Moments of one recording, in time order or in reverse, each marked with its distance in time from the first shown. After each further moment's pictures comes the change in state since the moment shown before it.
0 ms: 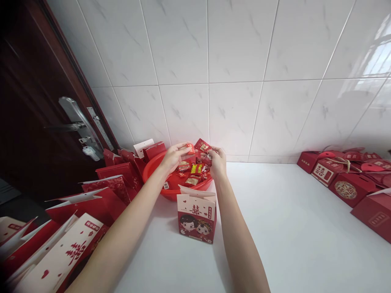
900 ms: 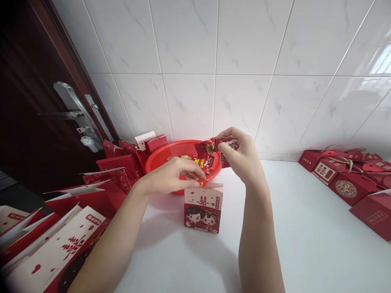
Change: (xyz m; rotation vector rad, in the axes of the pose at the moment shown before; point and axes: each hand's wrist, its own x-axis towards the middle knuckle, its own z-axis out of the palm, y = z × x) left_hand -0.094 0.053 0.008 0.867 -0.643 0.204; right_hand -0.089 -0.096 0.001 -0.755 -0.296 -0.384
